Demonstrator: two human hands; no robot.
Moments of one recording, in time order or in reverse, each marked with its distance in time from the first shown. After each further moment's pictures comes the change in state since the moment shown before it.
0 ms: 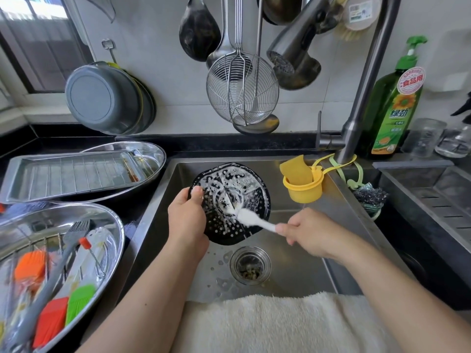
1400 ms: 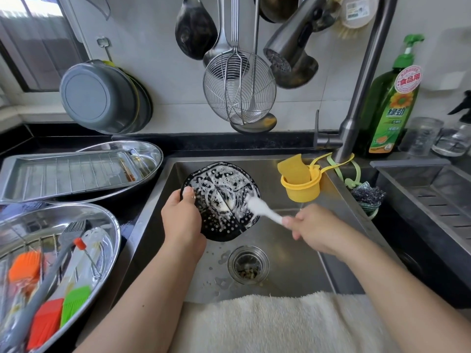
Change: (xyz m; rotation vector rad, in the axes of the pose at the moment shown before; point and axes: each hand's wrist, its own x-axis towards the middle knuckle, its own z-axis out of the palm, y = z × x) left_hand 0.000 0.001 -0.001 -0.028 0.091 0.009; right_hand 0.001 0.004 -0.003 0.000 0.037 0.042
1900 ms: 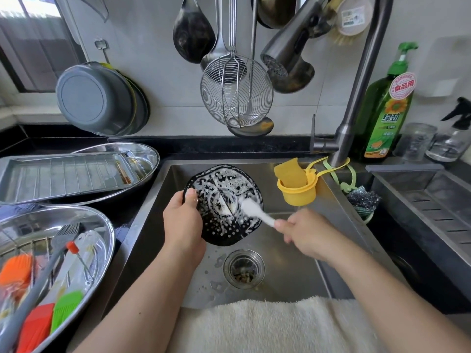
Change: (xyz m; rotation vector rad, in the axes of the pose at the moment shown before) left_hand 0.002 -0.007 0.003 -0.005 -0.069 0.018; right_hand 0.000 -0.005 0.004 -0.005 0.022 -0.016
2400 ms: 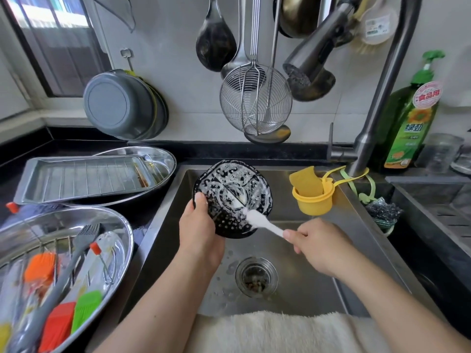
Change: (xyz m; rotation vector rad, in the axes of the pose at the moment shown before) left_hand -0.001 0.003 0.004 -0.316 -0.040 -0.072; right_hand -0.008 -0.010 0.001 -0.071 0.063 -0.061
